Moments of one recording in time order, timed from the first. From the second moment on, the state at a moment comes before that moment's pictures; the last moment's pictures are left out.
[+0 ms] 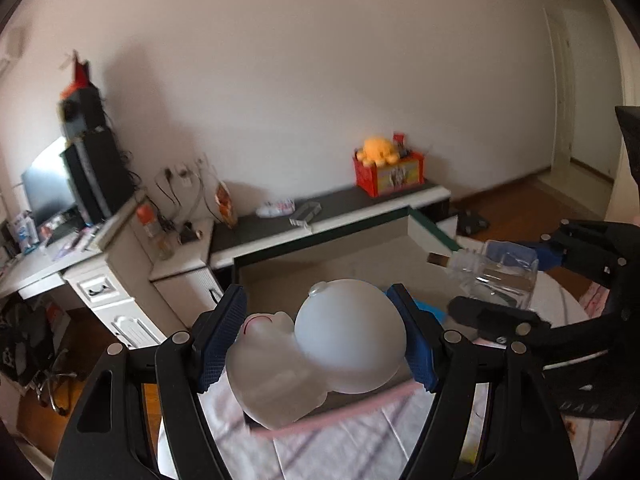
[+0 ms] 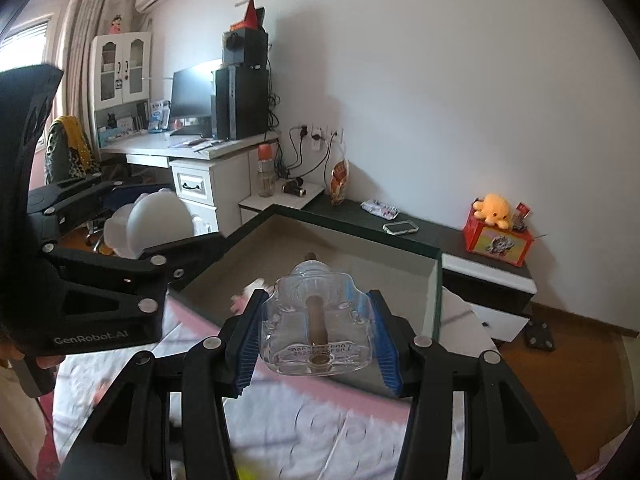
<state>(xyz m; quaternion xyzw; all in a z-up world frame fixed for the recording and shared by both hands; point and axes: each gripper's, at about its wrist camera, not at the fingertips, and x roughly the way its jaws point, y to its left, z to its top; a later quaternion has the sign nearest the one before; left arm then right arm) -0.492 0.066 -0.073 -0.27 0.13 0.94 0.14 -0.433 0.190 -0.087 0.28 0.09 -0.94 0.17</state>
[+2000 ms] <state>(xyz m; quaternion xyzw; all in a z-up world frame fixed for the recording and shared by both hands) -0.244 0.023 -0.065 -0.17 0.10 0.98 0.06 -0.228 0.205 -0.057 0.18 0.07 -0.98 0.11</state>
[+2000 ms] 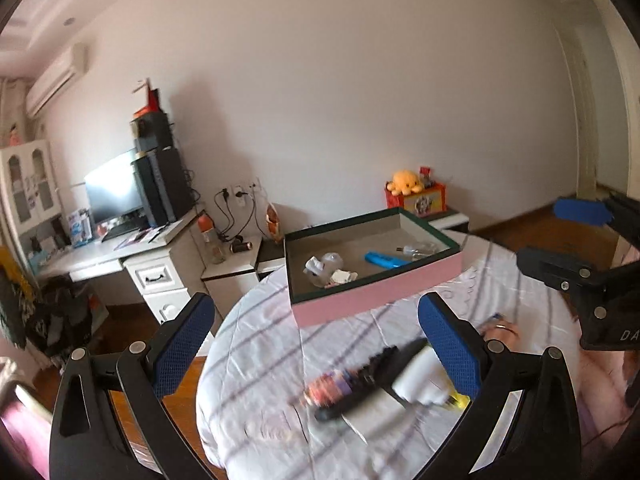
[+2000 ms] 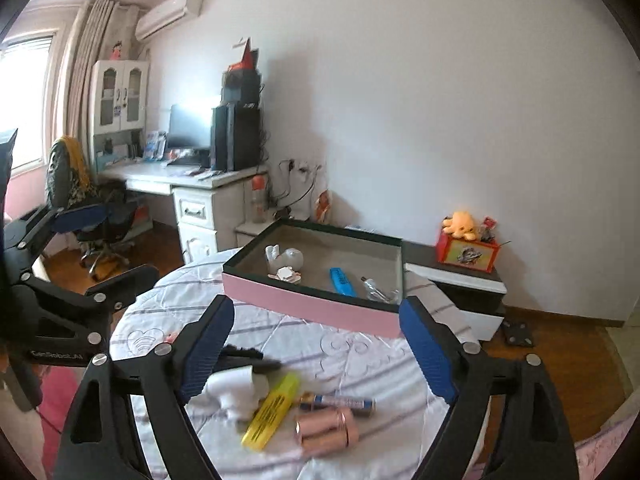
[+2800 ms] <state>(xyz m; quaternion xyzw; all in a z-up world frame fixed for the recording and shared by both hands) -0.192 0.013 -0.136 -0.20 0.01 0.98 0.06 -0.152 0.232 -0.119 0.15 0.00 -0.99 0.02</state>
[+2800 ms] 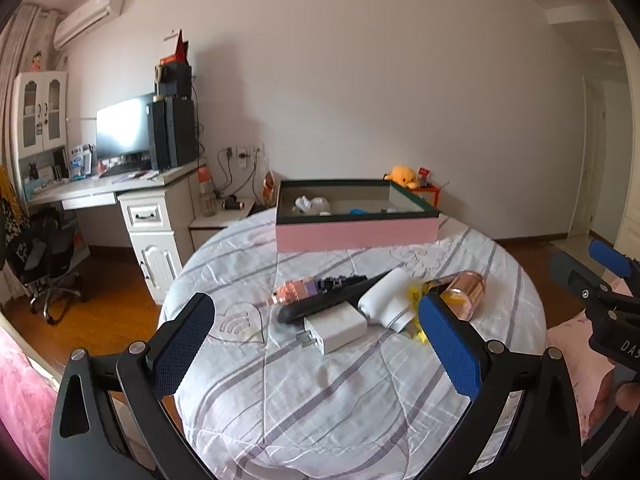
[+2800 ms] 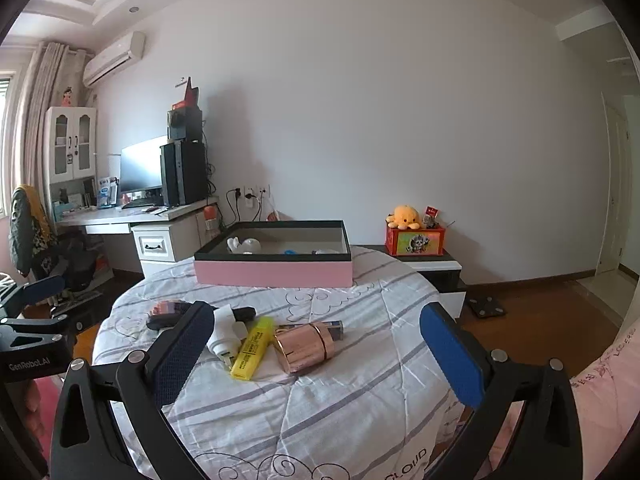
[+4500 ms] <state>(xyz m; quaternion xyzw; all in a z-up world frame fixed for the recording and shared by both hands) -0.274 0.017 -0.215 -0.35 0.03 0.93 0.10 -0.274 0.233 -0.190 0.34 0.05 -0.94 0.09</state>
